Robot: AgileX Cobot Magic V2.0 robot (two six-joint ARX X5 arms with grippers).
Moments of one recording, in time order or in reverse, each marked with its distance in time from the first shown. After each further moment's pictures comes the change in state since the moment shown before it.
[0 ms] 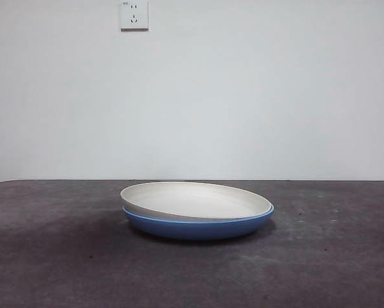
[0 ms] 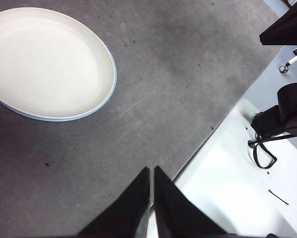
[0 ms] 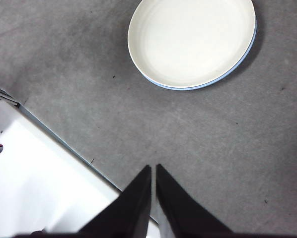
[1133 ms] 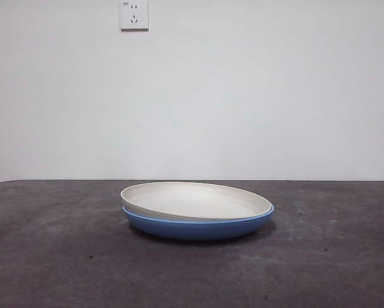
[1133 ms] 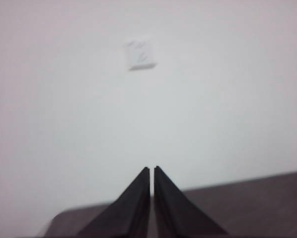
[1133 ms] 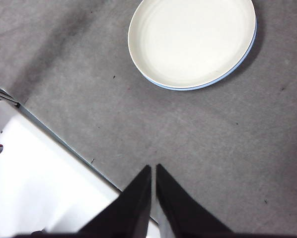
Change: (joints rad) left arm 0.516 -0.542 -0.406 0.828 -0.394 0.199; right arm 0.001 0.000 0.000 0.001 0.000 0.000
